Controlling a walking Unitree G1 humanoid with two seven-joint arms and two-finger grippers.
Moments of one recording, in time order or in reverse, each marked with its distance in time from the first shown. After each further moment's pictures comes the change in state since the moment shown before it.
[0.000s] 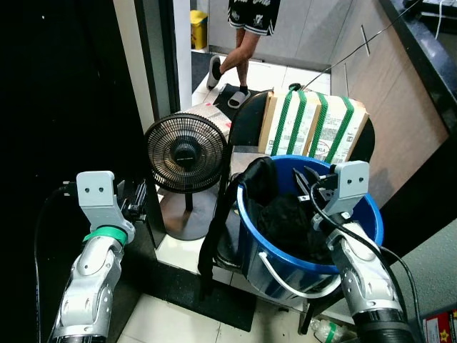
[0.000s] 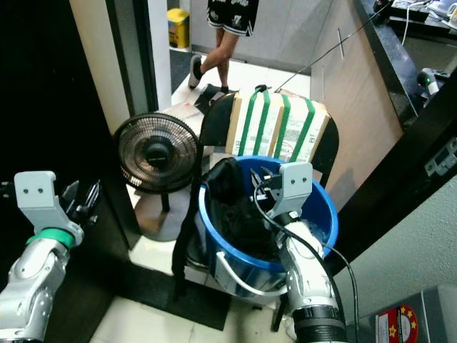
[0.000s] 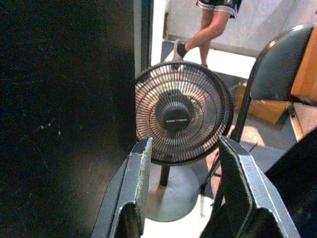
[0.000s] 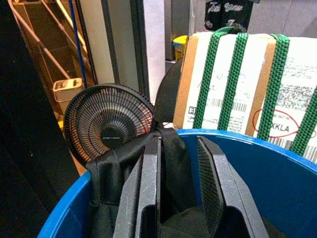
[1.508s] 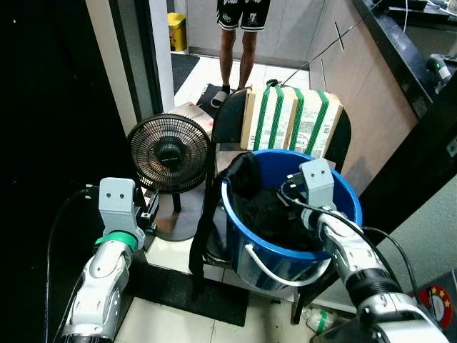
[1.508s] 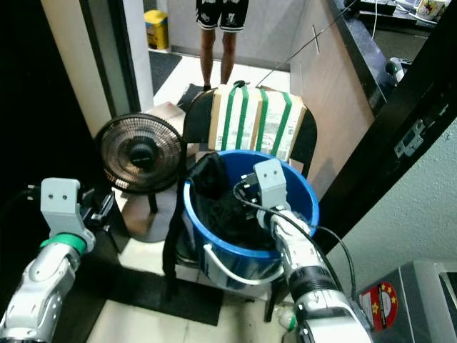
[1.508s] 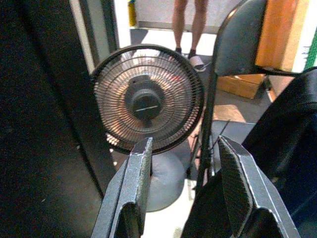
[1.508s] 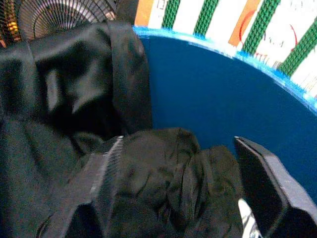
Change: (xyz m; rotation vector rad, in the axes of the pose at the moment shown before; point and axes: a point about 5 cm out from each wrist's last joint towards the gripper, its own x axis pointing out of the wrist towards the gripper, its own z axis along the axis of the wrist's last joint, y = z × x) left arm 0.000 -0.010 -0.010 0.046 0.030 -0.052; right arm 0.043 -0.008 -0.031 -0.191 0.351 0.010
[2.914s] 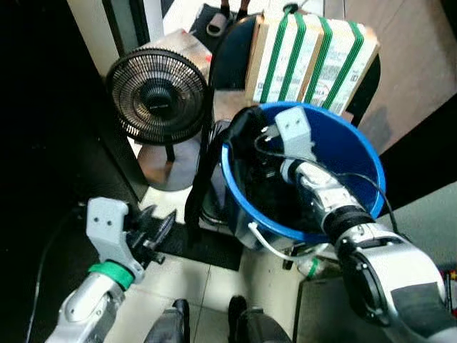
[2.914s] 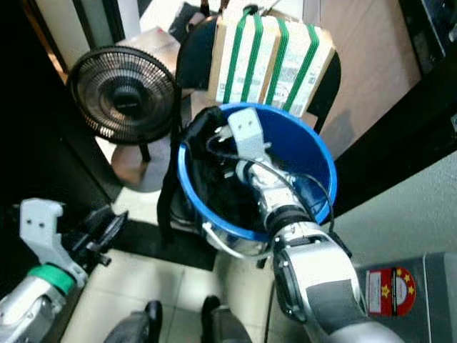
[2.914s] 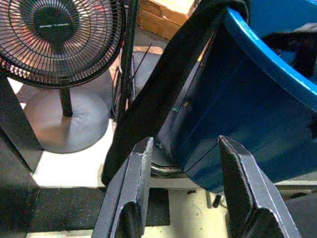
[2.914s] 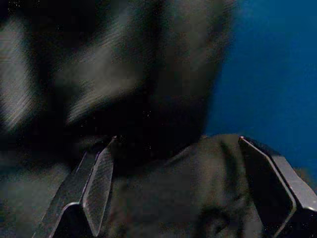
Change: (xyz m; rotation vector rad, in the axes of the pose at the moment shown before) left arm -0.064 -0.025 0.021 -0.119 -0.012 -0.316; right arm 0.035 0.032 0.064 -0.118 -0.021 0.050
